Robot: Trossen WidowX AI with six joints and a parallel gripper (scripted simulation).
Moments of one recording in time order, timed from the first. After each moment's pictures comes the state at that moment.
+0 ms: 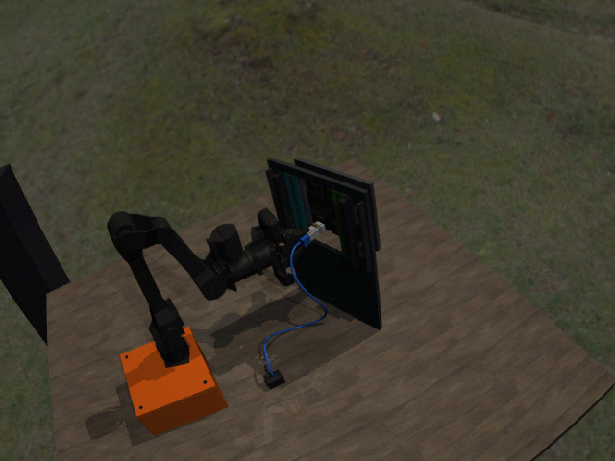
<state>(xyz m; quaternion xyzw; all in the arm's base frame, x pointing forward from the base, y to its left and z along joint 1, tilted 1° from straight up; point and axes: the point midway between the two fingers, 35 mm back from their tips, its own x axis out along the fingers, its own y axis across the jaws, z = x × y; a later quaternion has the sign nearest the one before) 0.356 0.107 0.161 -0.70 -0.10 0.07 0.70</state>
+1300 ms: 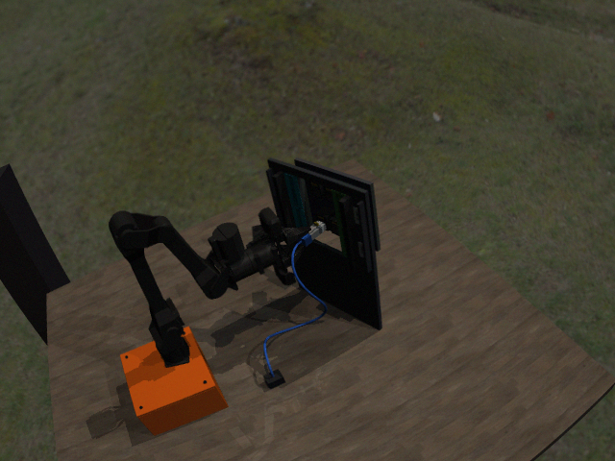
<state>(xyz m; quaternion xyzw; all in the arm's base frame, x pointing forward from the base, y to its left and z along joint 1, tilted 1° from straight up) 0.359 0.109 0.161 -0.70 -0.10 0.07 0.70</state>
